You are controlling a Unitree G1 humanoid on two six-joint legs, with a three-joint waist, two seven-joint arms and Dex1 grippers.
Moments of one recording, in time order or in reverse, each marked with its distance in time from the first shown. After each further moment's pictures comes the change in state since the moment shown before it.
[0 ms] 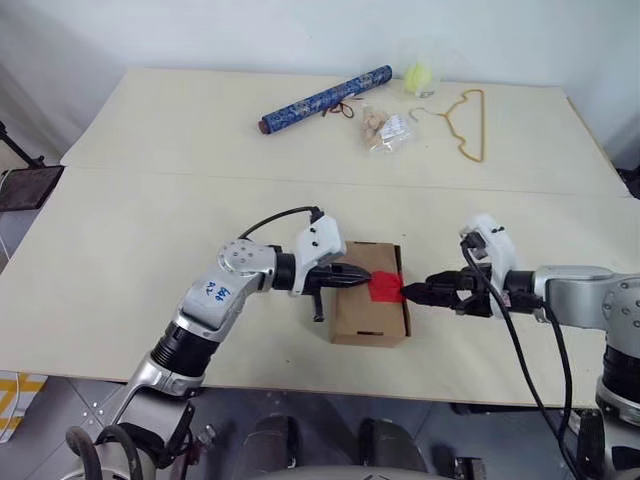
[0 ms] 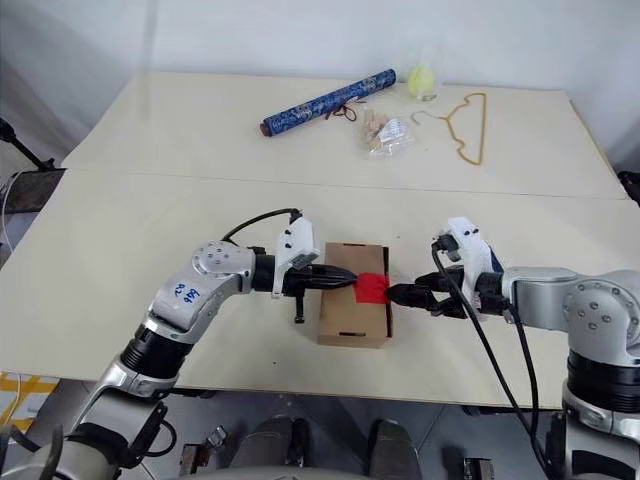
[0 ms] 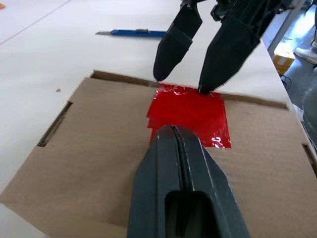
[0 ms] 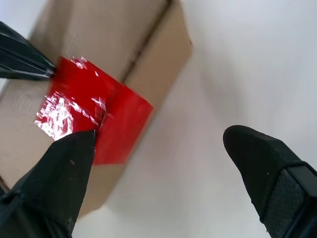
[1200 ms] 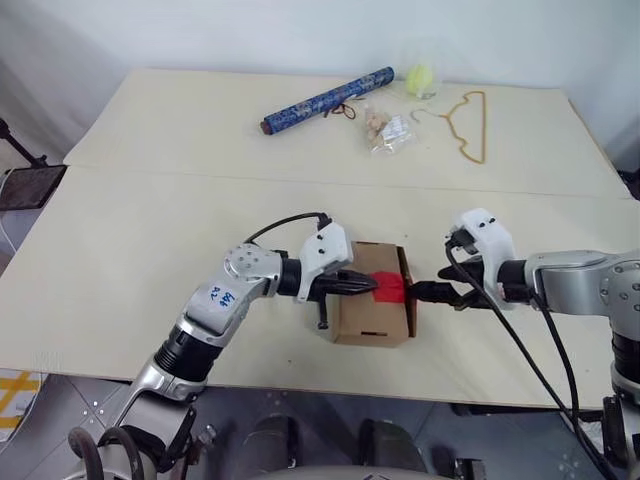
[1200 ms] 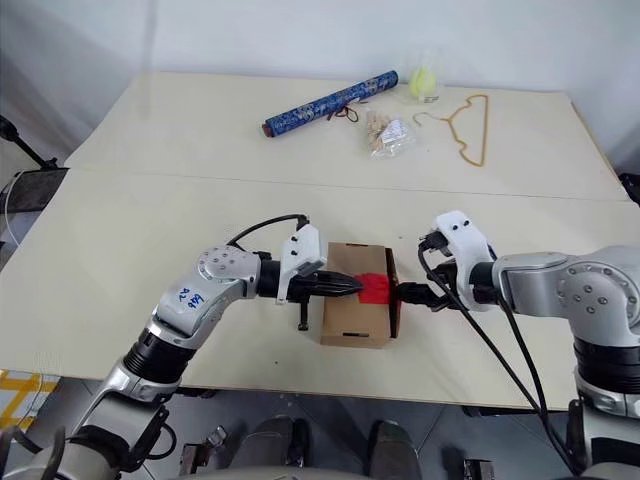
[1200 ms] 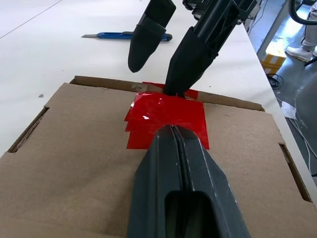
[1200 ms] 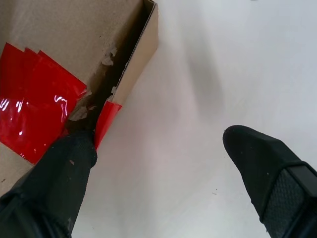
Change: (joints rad) left arm 0.013 -0.015 -0.029 -0.032 0.001 0.011 0.004; right arm -0.104 -0.119 0.187 -0.020 0.043 -0.018 -0.181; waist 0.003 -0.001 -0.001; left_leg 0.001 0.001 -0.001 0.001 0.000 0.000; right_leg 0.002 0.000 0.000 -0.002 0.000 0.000
